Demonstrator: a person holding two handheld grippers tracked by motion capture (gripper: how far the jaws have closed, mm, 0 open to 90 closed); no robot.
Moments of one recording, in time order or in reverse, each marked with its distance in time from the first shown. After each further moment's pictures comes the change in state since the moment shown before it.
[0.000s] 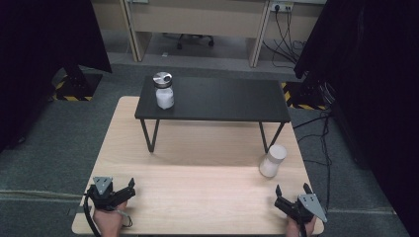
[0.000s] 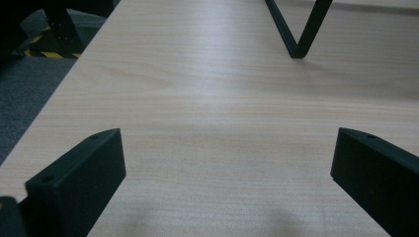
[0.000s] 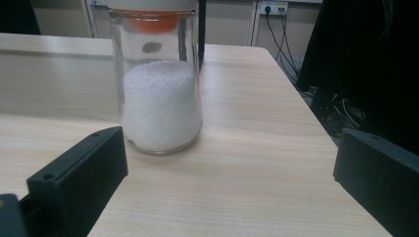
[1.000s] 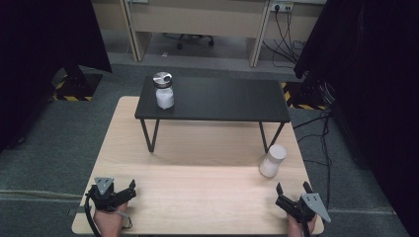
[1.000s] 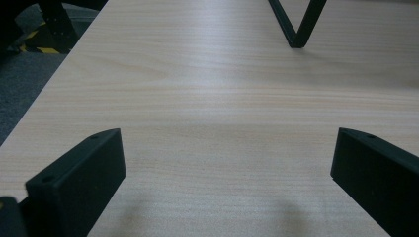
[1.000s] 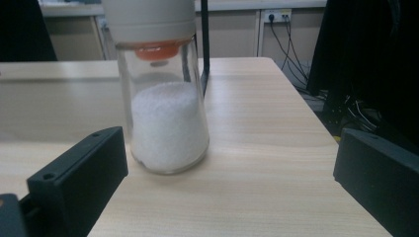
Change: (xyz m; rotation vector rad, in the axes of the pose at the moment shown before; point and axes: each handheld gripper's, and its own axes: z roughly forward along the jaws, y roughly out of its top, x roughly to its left) left arm 0.000 0.000 0.002 0.017 -0.005 0.012; right arm -0.008 -0.002 0.000 -0.050 0.033 0.084
